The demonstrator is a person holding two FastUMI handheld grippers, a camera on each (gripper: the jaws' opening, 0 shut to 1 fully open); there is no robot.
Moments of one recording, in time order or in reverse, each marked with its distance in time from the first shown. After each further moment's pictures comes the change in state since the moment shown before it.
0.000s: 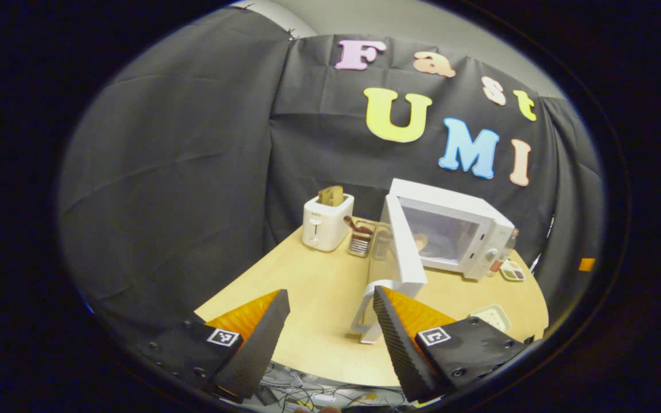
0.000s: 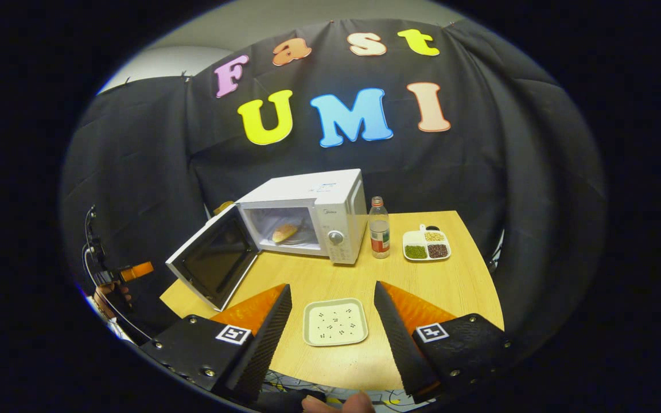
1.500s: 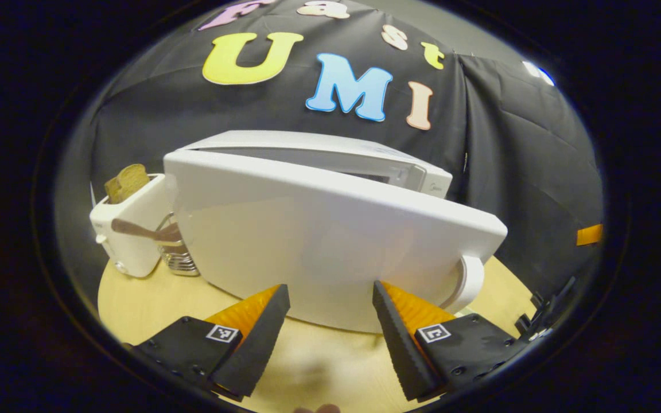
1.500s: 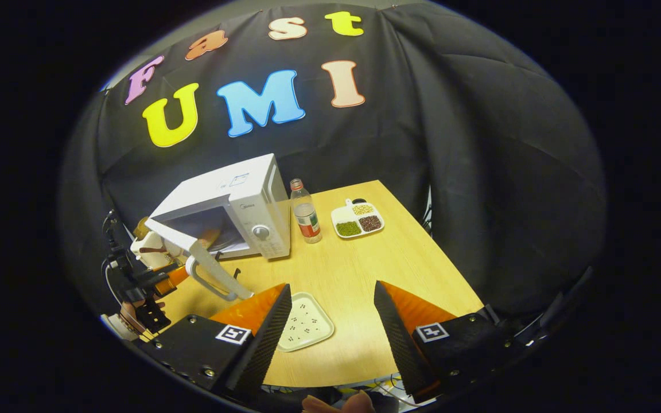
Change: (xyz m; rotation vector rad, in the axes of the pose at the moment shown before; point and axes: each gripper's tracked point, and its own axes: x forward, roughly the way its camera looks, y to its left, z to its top) left arm 0.217 -0.304 -0.026 0.273 0.136 -0.614; right arm 0.010 -0.054 -0.013 0.170 0.093 -0.400
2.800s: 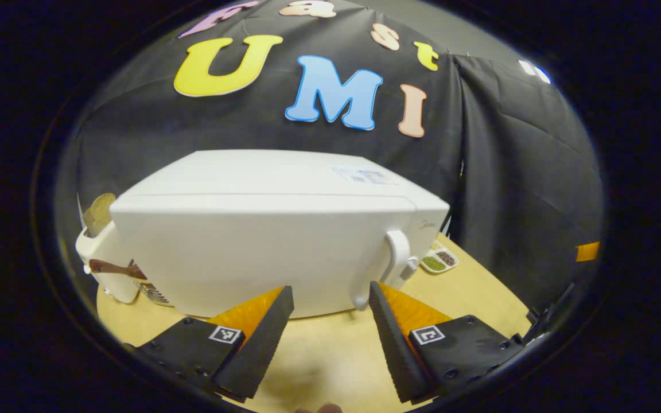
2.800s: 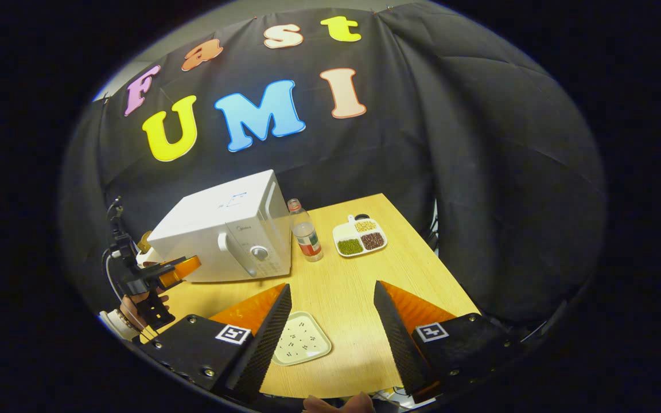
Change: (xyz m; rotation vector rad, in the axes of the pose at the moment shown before) left arm -0.005 -0.055 0.076 -0.012 -0.073 -0.015; right arm 0.016 -0.014 0.050 -0.001 -0.067 0.090
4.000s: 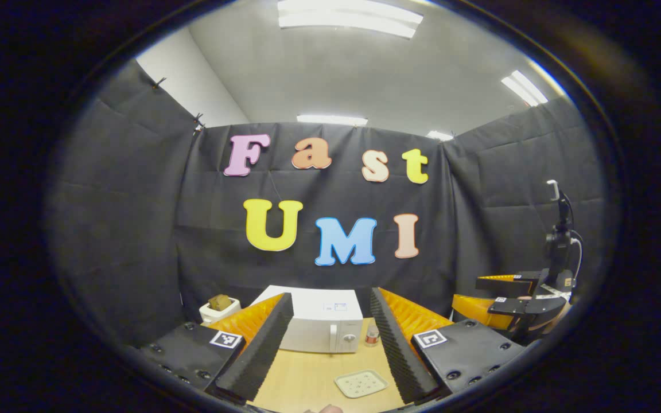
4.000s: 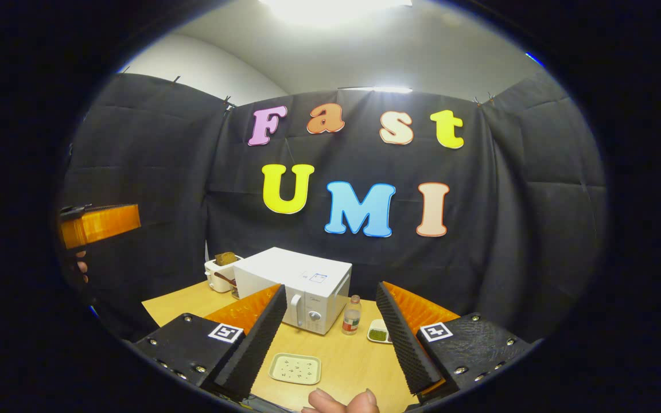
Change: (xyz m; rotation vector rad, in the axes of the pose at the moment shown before) left arm -0.420 -0.226 0.166 0.095 -0.498 0.373; right arm -0.159 0.050 0.111 -0.375 -0.405 0.388
